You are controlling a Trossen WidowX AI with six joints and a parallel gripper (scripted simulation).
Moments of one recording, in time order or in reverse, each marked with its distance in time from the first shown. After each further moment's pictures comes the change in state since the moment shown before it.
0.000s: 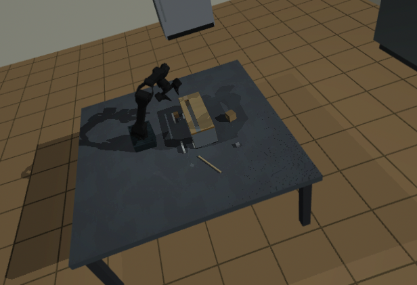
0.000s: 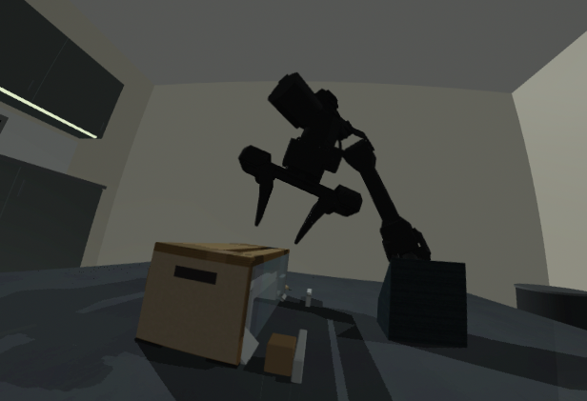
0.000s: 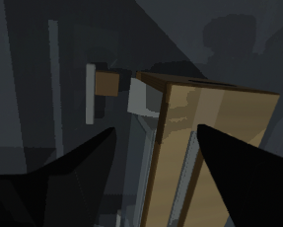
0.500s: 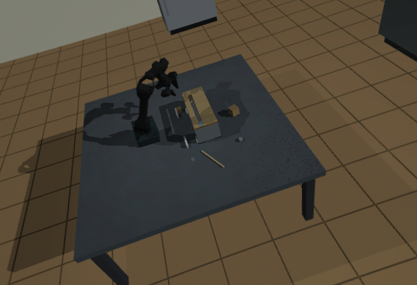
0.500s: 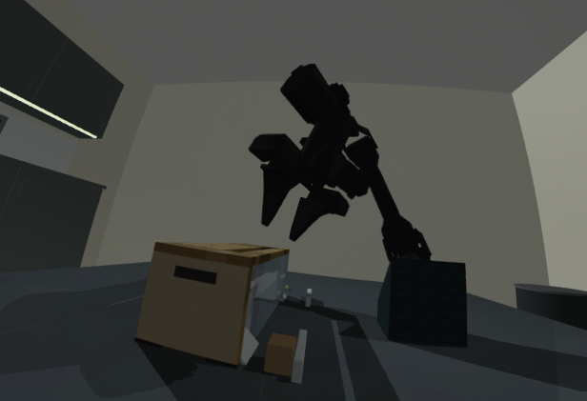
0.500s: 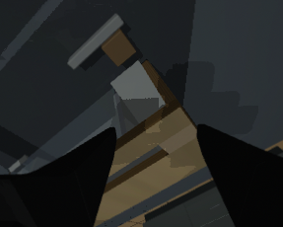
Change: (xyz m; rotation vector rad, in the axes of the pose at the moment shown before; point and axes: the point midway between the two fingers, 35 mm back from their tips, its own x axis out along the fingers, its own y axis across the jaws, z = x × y) arm -0.003 0.006 0.010 -0.792 0.081 -0.034
